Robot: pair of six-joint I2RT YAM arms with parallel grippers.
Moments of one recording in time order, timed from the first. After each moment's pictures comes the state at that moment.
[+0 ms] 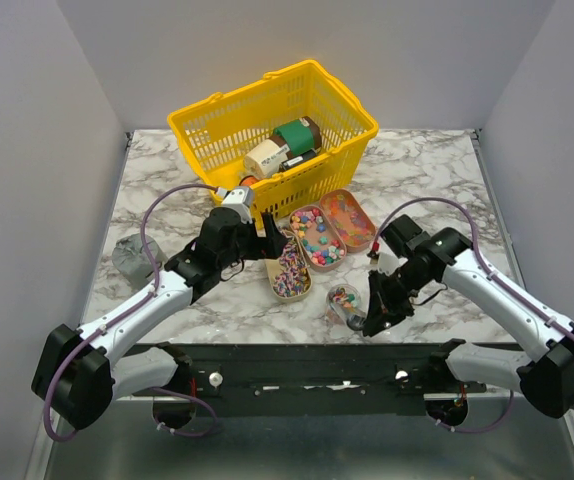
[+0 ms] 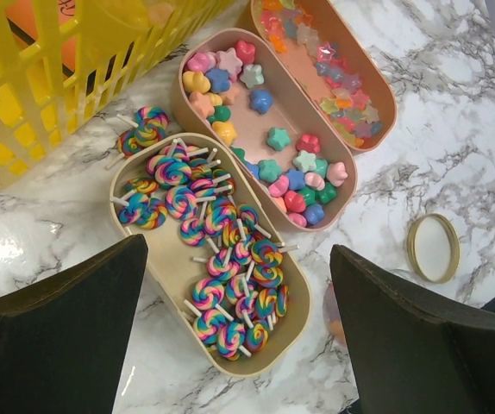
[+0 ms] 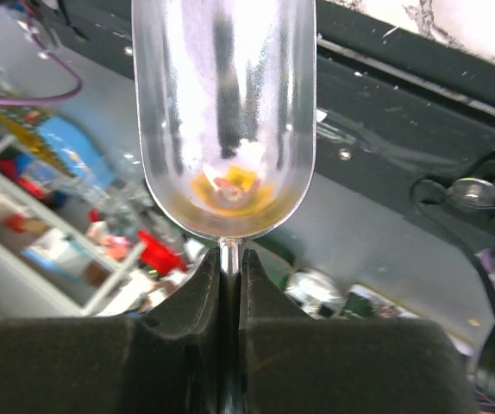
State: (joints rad) left arm -0.60 1.11 0.70 -0.05 0.02 -0.52; right arm 0.59 1.17 0.98 -1.25 -0.60 0.54
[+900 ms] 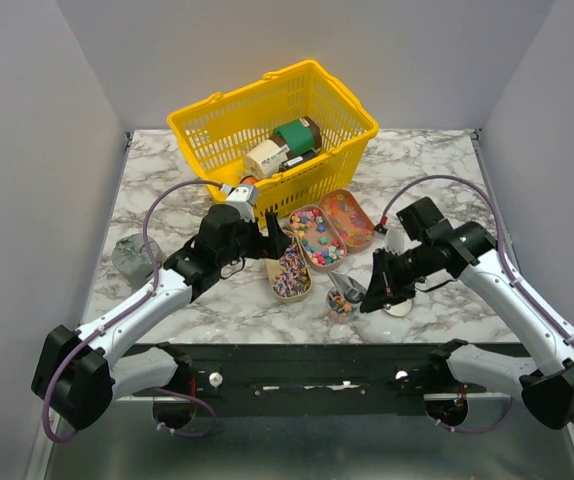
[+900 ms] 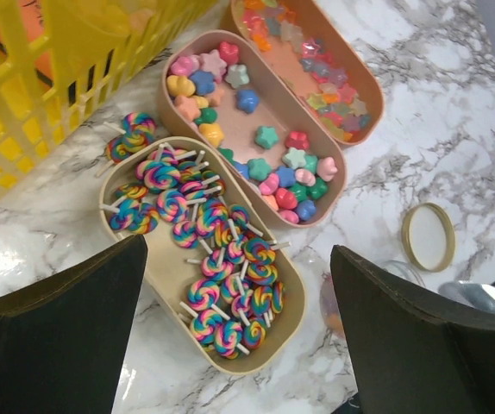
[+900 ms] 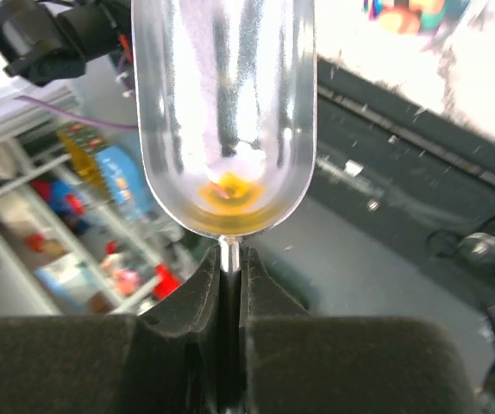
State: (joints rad) left arm -0.60 1.11 0.72 -0.05 0.06 -0.48; right arm 0.47 1.10 1.07 -1.21 -0.67 0.49
